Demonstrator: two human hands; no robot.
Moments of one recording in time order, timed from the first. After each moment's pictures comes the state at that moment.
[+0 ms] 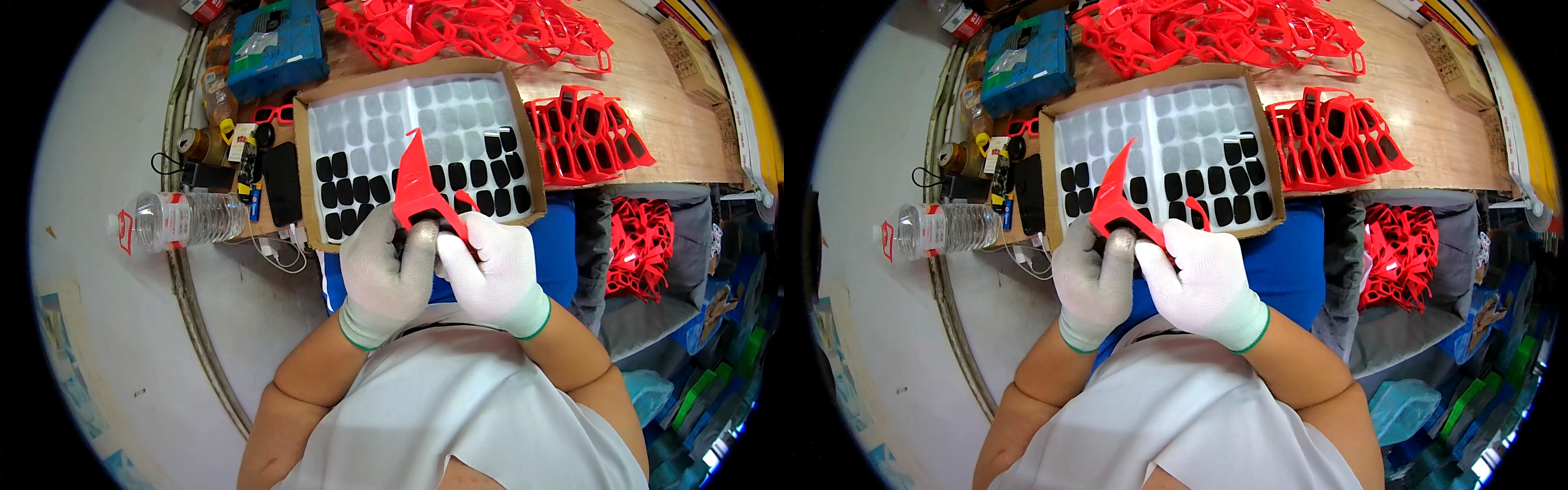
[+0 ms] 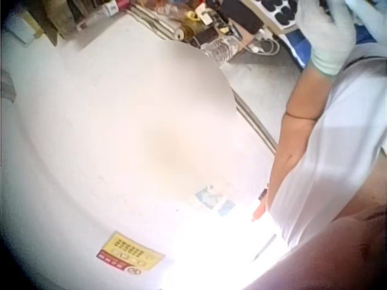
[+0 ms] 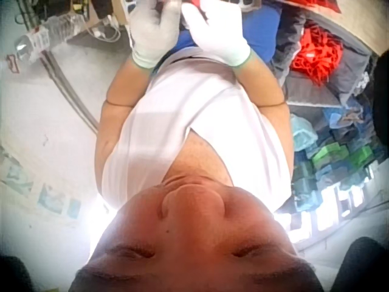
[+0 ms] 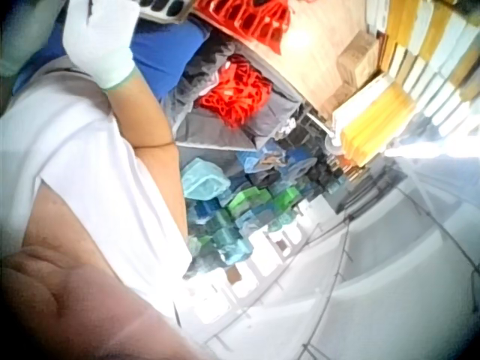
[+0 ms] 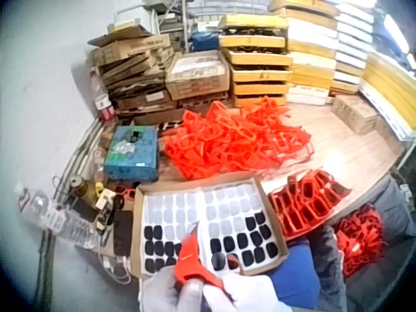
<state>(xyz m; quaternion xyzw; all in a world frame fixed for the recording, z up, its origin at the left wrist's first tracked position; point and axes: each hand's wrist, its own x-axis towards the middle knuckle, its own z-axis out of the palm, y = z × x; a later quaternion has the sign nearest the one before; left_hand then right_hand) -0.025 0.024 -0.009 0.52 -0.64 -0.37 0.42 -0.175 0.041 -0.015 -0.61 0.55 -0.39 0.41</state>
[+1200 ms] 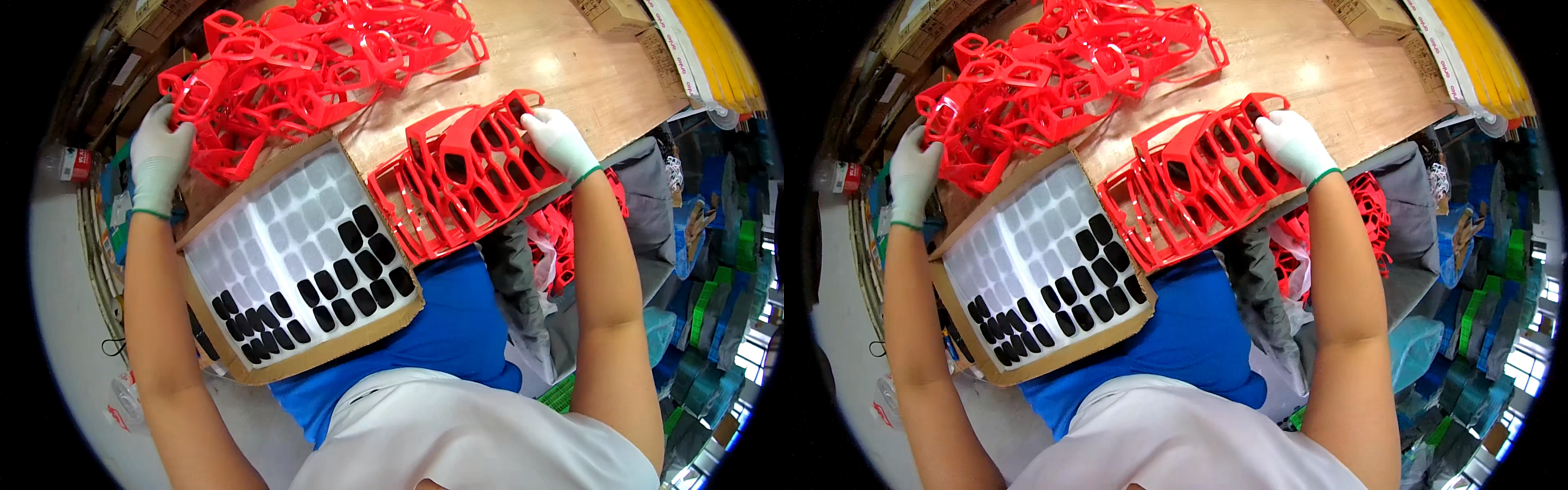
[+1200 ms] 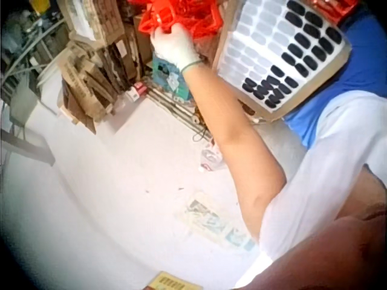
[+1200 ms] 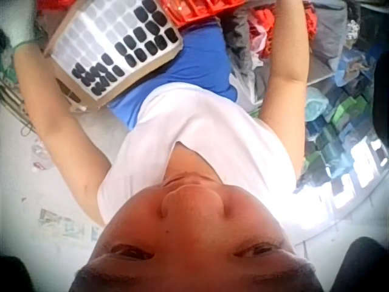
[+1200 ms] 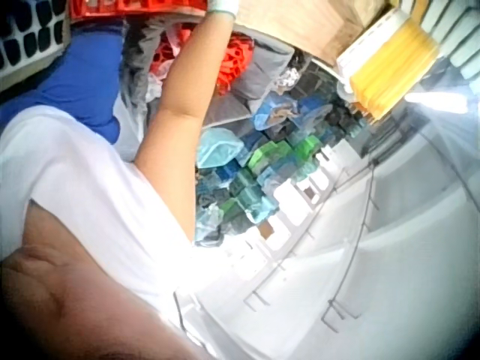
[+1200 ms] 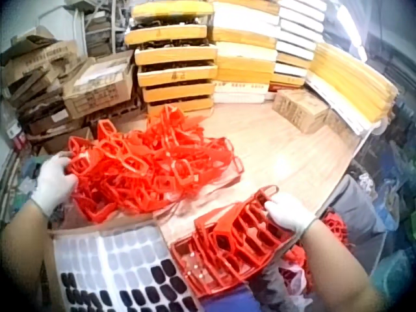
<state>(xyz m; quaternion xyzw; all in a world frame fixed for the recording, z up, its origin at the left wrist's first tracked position) -0.069 -0.355 -0.052 0.60 -0.79 -0.01 0.11 -0.584 -0.110 -0.132 -0.47 0.83 -0.17 0.27</state>
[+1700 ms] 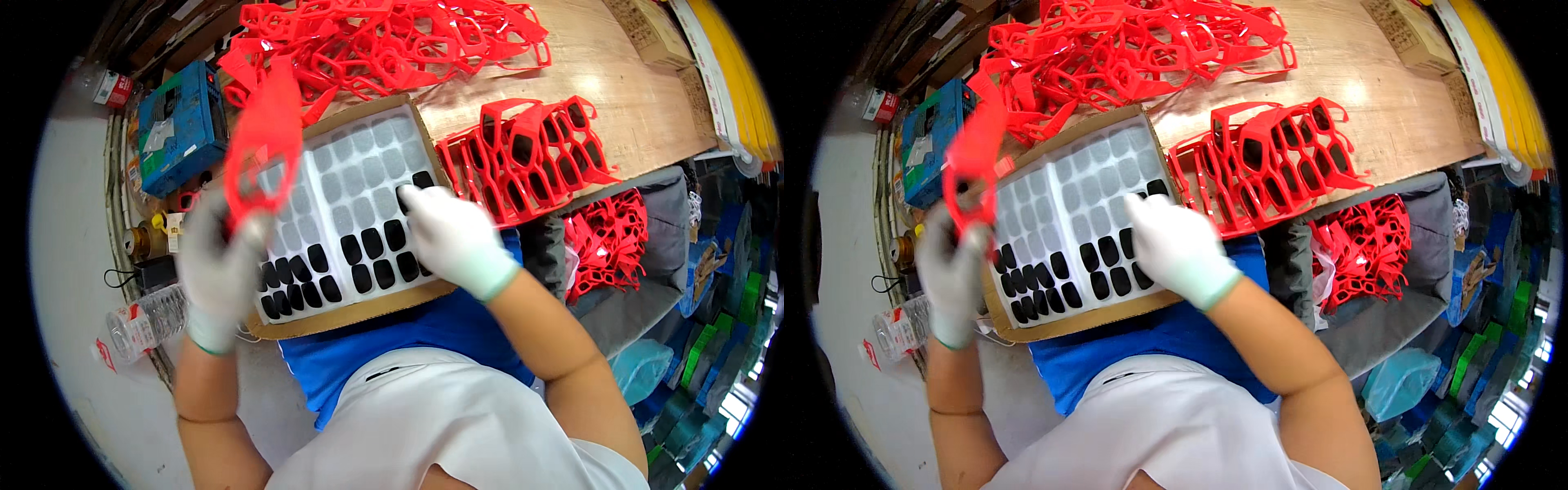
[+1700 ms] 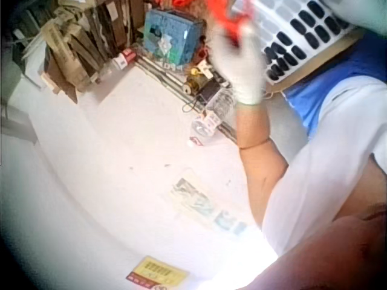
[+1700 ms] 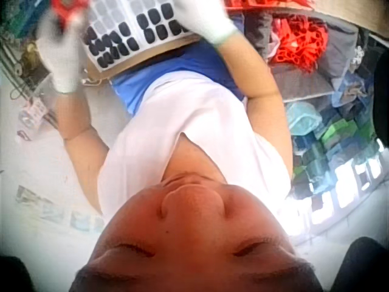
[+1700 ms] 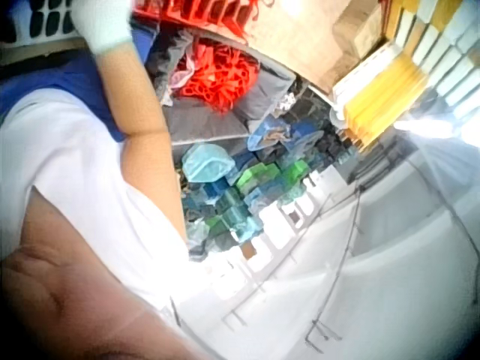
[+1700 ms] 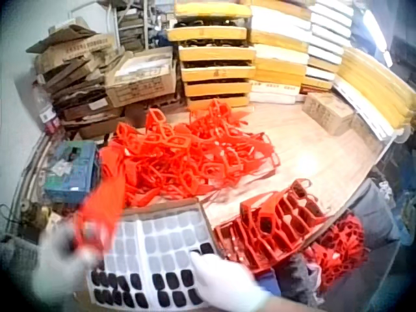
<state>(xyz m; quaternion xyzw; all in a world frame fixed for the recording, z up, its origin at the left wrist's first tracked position) -0.033 -0.127 0.008 0.53 -0.71 -0.34 0.30 -0.292 -0.060 -0.093 -0.70 0.65 -0.16 0.23</state>
